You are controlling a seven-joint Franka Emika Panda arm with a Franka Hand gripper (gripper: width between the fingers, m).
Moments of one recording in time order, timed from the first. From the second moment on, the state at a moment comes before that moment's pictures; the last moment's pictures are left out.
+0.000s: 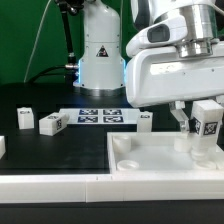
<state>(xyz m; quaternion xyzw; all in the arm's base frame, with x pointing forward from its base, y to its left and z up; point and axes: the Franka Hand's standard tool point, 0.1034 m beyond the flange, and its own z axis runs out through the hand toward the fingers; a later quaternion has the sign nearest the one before) 0.610 0.112 0.075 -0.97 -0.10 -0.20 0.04</state>
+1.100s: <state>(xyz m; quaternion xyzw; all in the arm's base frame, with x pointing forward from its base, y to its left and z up) 0.614 0.114 0.057 -0.97 -0.10 -0.23 0.04</state>
